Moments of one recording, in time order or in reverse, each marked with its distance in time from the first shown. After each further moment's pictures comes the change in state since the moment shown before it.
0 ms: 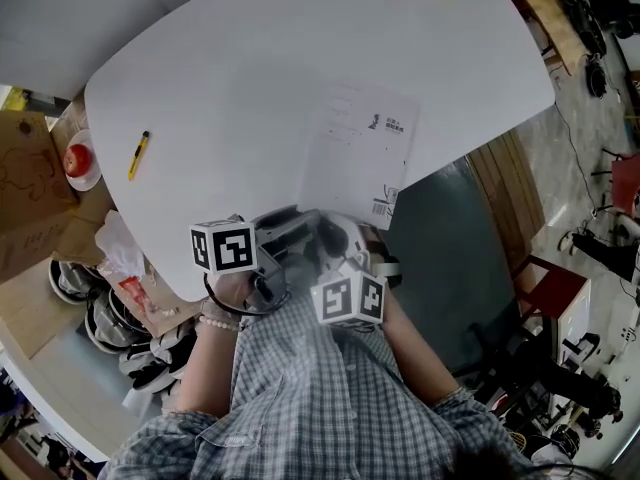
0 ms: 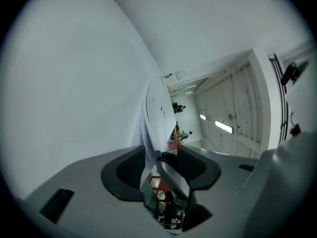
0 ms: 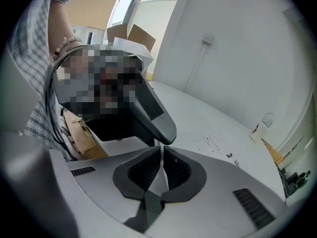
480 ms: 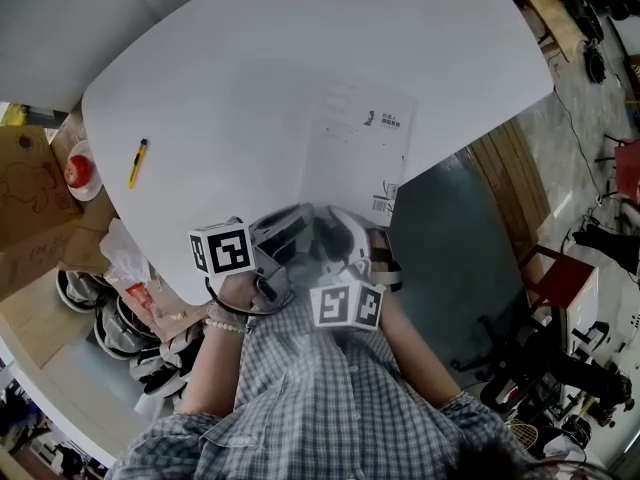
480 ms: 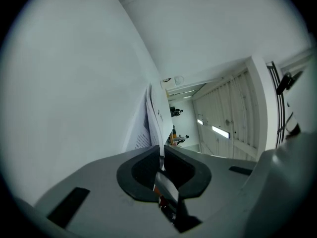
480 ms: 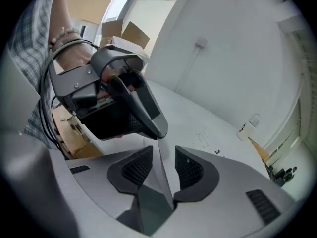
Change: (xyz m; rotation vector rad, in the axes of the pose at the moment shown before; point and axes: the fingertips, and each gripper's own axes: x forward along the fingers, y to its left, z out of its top) left arm 0.001 -0.006 0.008 -0.034 -0.043 -0.041; right arm -0.007 -0.007 -0.005 0.012 0.012 -0.135
